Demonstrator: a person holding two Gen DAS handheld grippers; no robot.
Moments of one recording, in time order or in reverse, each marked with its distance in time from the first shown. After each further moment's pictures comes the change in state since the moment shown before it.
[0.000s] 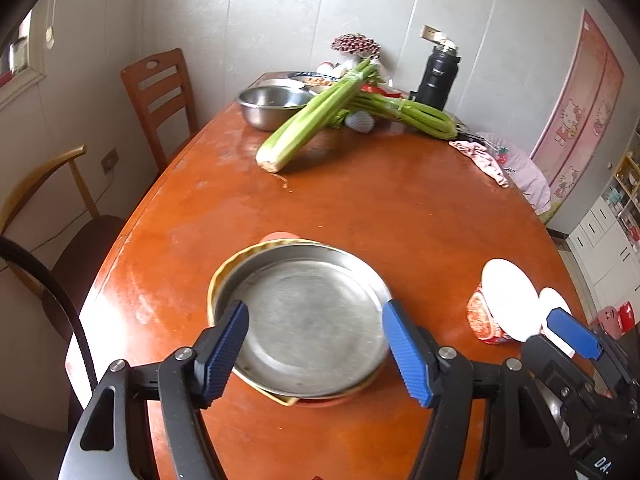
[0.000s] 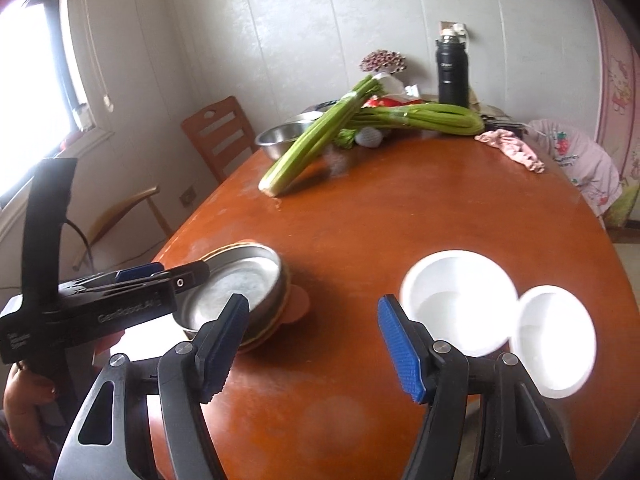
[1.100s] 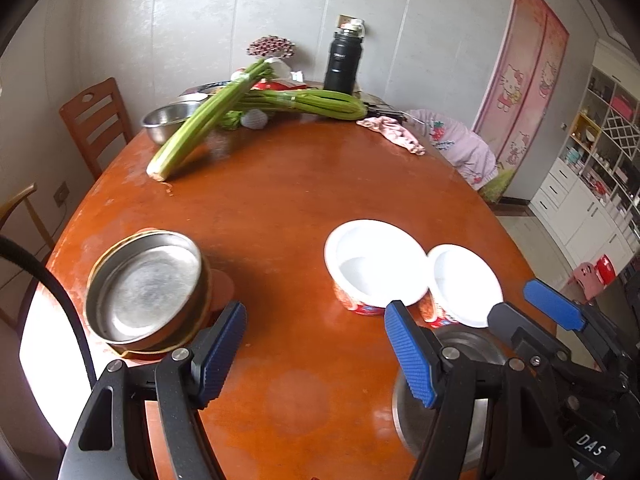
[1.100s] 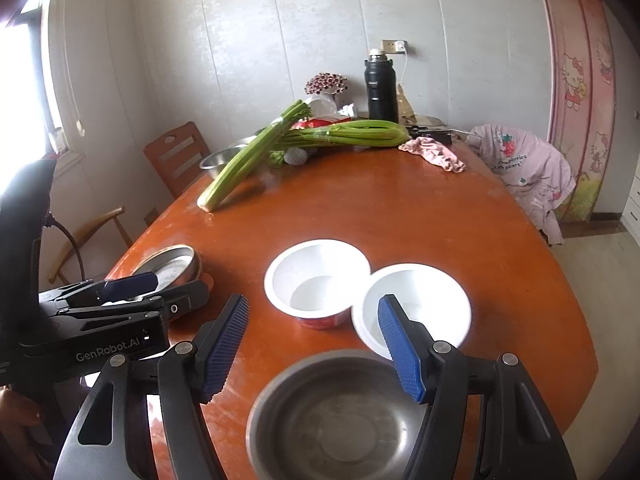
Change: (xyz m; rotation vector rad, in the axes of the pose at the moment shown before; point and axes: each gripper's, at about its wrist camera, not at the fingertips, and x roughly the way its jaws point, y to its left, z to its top) left arm -0.022 -0.136 -0.040 0.151 -0.012 -0.131; right arm -0.080 -0.091 -0.035 0.047 -0.073 -0.114
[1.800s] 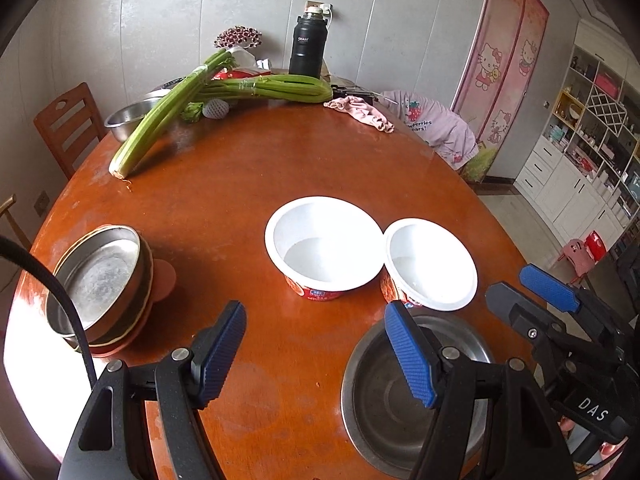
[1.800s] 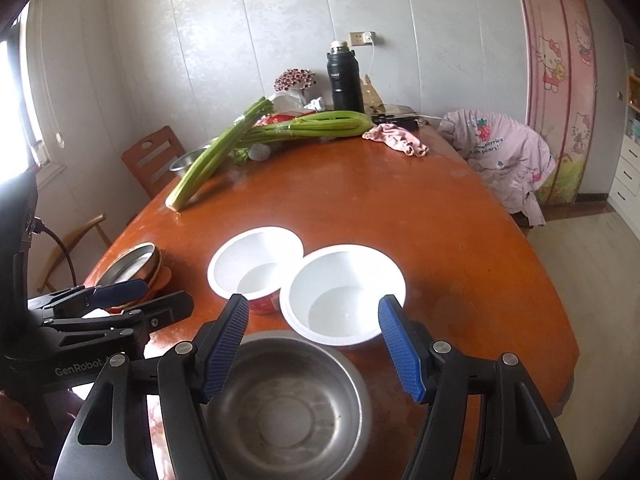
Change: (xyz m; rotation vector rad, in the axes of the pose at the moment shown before) left arm 0.021 -0.040 -0.011 0.061 0.043 -0.041; right arm -0.008 -0.055 -0.018 0.053 0.022 -0.049
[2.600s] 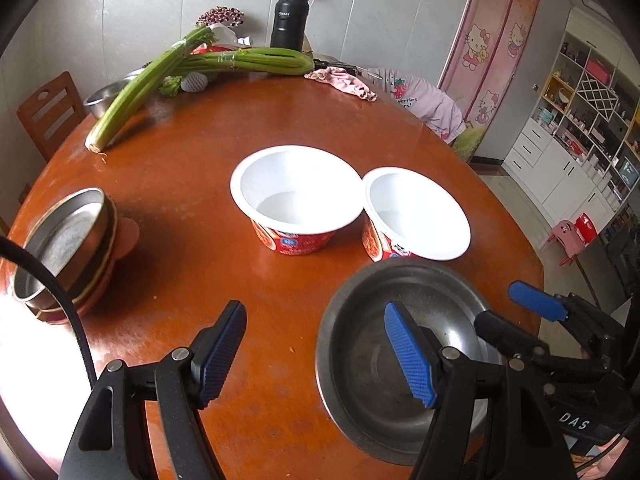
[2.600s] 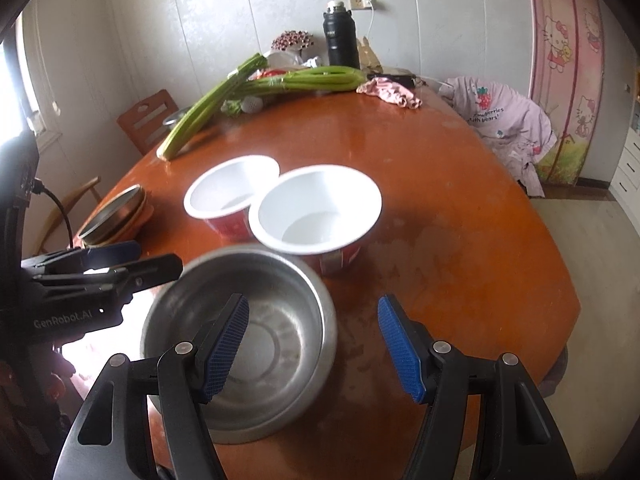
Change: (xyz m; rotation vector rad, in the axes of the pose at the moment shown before) left arm 0.022 -0.016 -0.036 0.027 0.061 -0.052; right arm 0.012 -0.016 -0.048 -0.013 0.132 -0.013
